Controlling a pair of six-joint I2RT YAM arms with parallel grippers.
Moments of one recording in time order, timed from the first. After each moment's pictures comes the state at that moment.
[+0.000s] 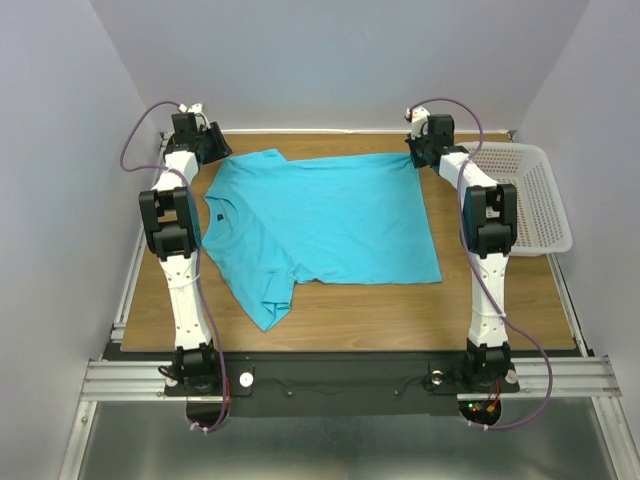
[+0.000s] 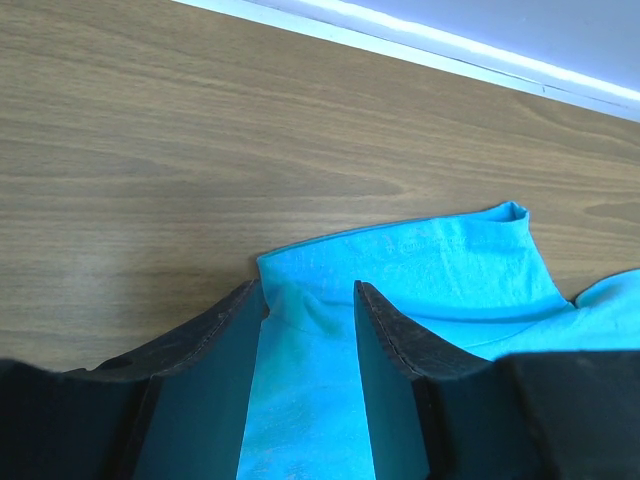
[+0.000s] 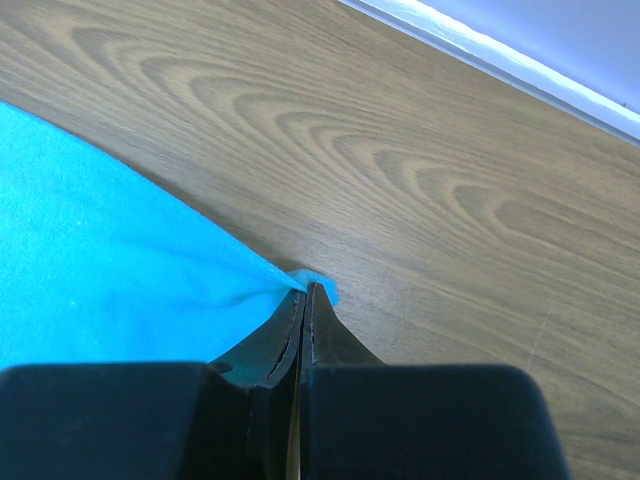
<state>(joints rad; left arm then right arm) 0.13 2.46 2.09 -0.24 0.30 -0.27 0.08 2.43 2.01 -0.20 -0.14 -0.30</state>
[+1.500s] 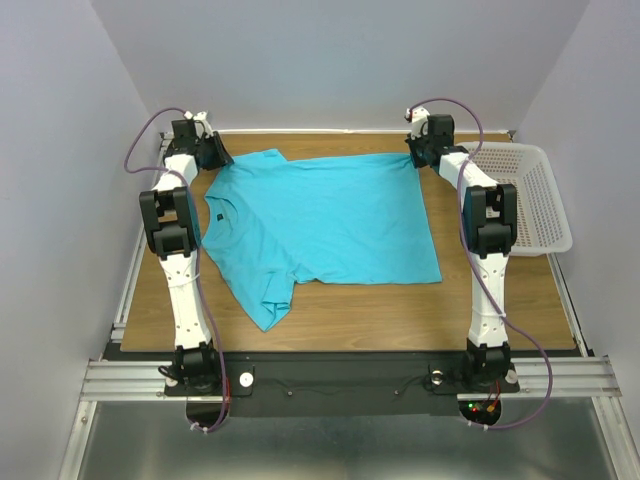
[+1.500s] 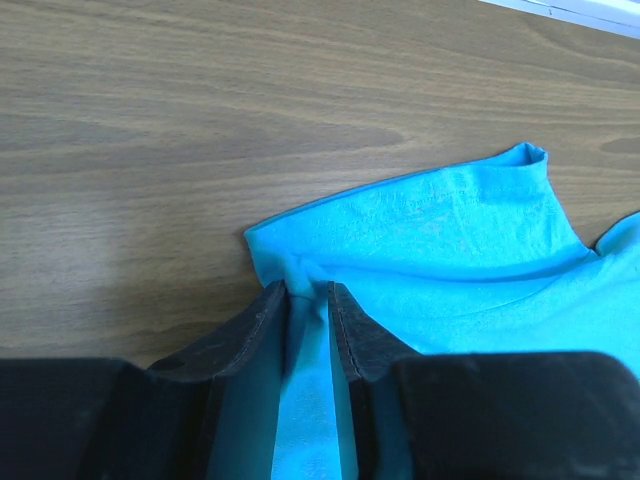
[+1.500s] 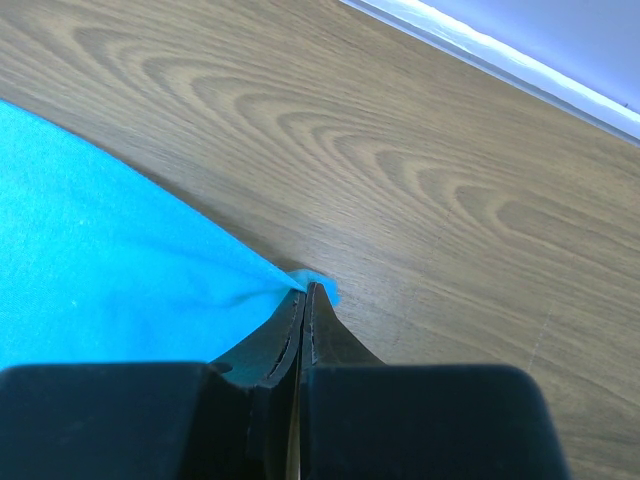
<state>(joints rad) 0.14 2.50 2.10 -0.28 0.42 -0.20 0.08 2.43 2.01 -0.20 -0.14 -0.30</state>
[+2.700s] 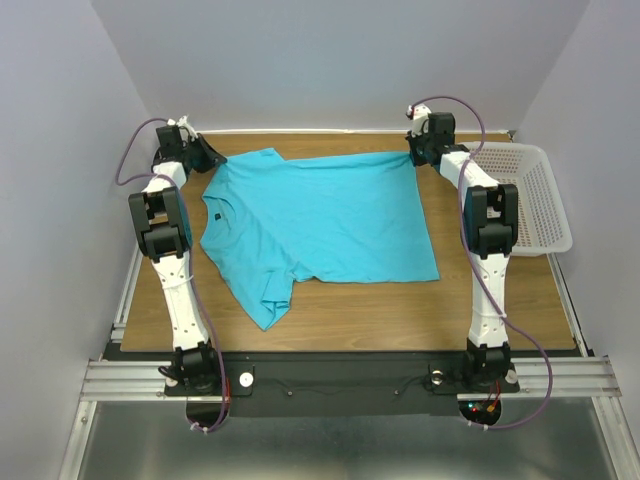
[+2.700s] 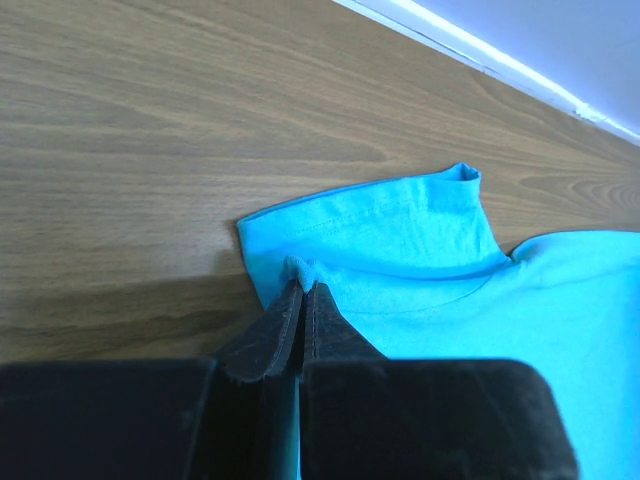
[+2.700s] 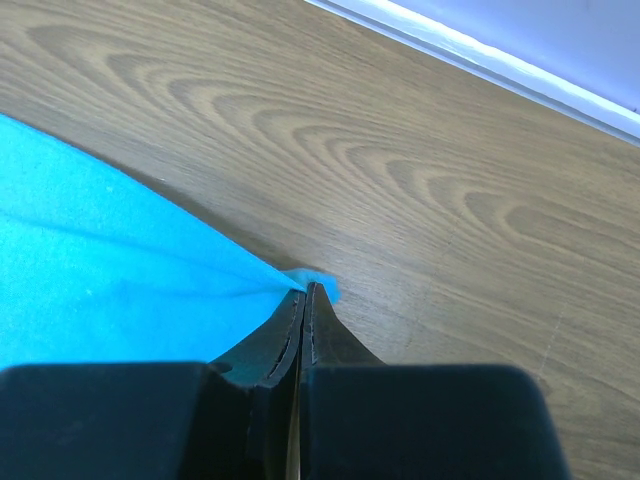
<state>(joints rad) 0.21 2.48 1.99 -0.12 0.57 -0.40 0.08 2.42 2.01 -0.20 -0.16 -0.26</state>
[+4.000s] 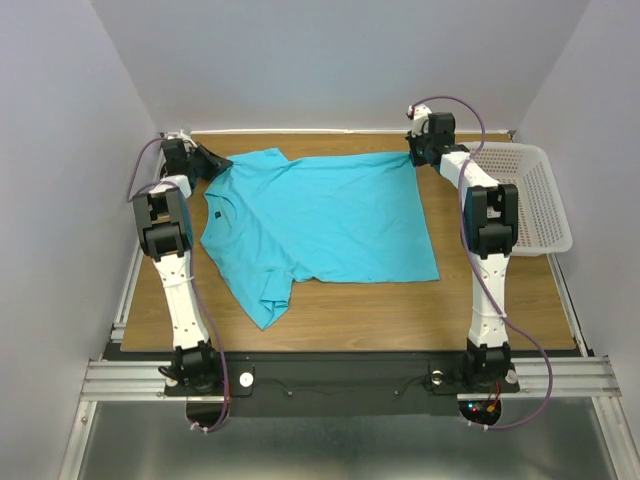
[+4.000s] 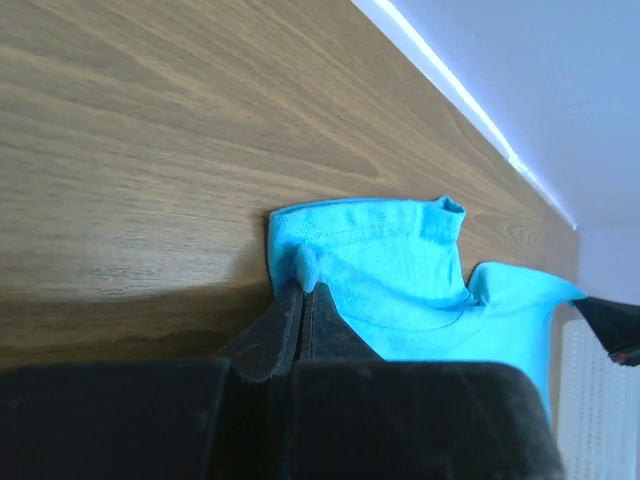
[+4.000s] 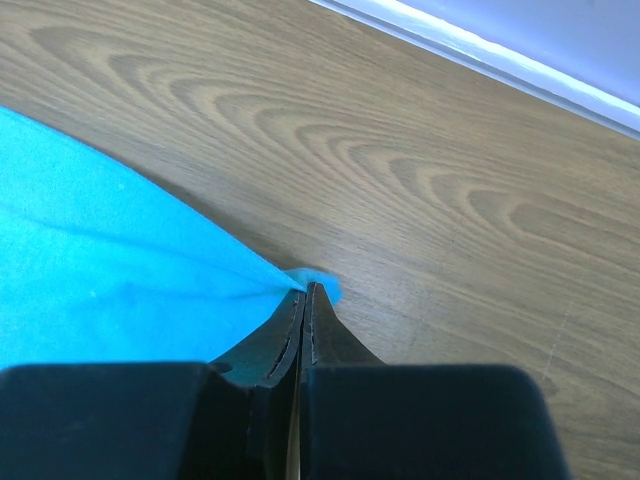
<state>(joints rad) 0.21 2.52 1.89 0.13 0.61 -0.70 0.08 2.42 2.01 -0.20 -0.17 -0.24</state>
